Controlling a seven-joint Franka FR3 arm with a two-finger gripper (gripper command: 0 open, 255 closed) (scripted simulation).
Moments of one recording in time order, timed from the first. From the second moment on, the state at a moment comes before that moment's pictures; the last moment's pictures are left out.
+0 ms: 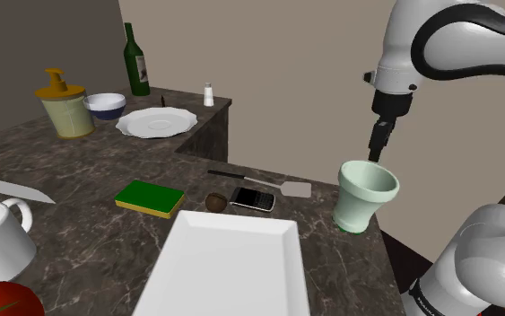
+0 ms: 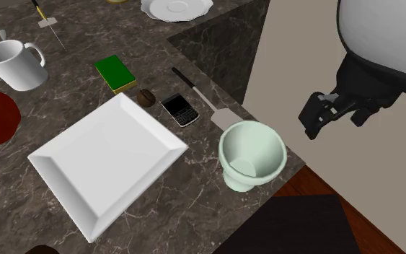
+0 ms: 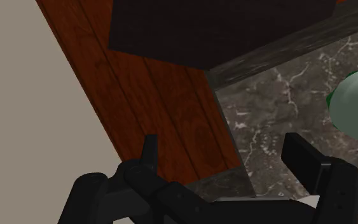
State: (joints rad) arm 0.02 -0.81 0.03 -2.40 -0.08 1.49 -0.17
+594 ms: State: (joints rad) arm 0.05 -0.70 0.14 -2.36 0.08 1.57 0.02
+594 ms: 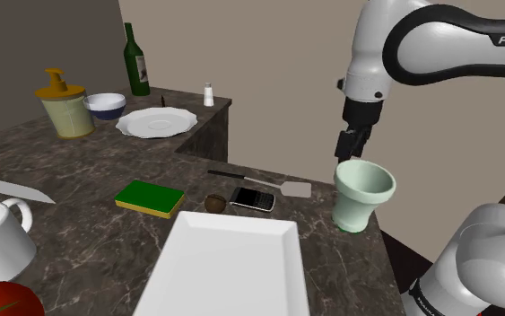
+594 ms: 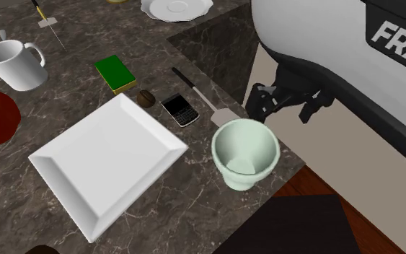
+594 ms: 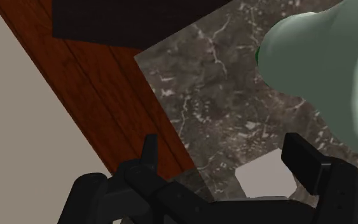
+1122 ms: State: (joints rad) arm 0.08 -0.52 0.26 -2.28 0.21 1.69 0.23
